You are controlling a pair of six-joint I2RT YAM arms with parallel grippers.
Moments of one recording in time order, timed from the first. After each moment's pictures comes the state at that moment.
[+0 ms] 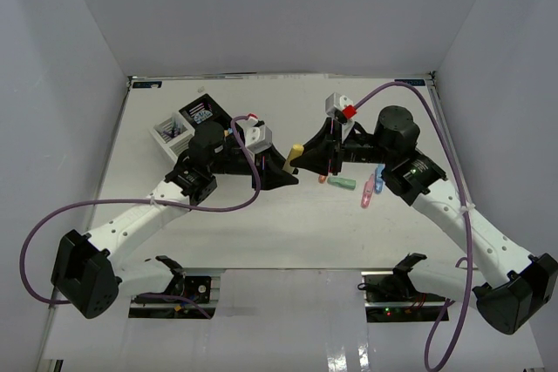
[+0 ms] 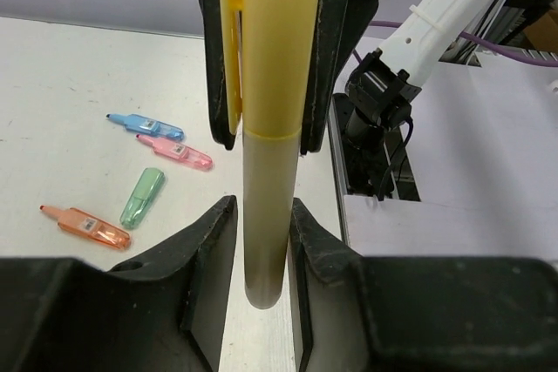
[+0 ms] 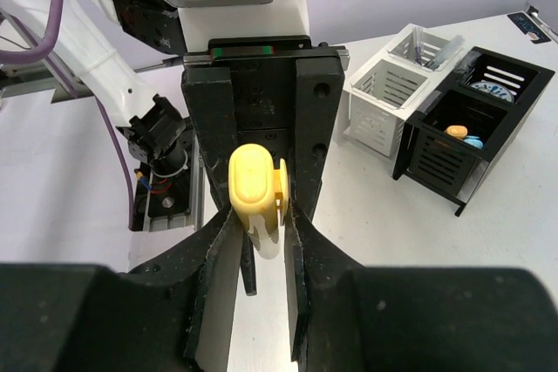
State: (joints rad) left arm -0.64 1.19 0.88 0.26 0.96 -0.06; right arm 0.64 1.07 1.05 0.00 -0.88 0.09
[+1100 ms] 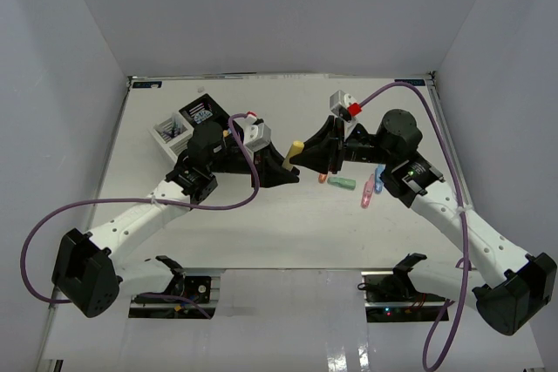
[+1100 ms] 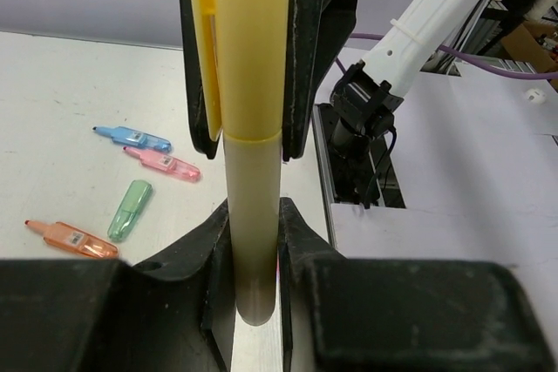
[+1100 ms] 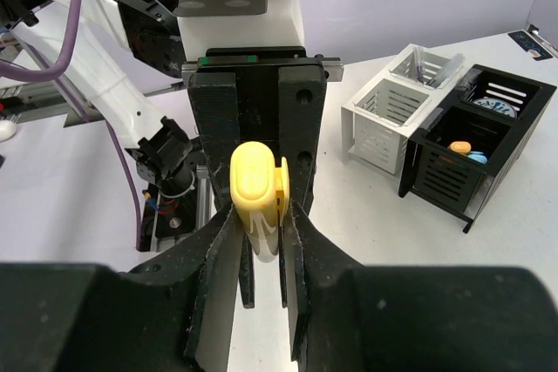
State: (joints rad) left arm -0.64 1.19 0.88 0.32 0.99 -0.12; right arm 0.63 1.07 1.00 0.14 -0.89 0.19
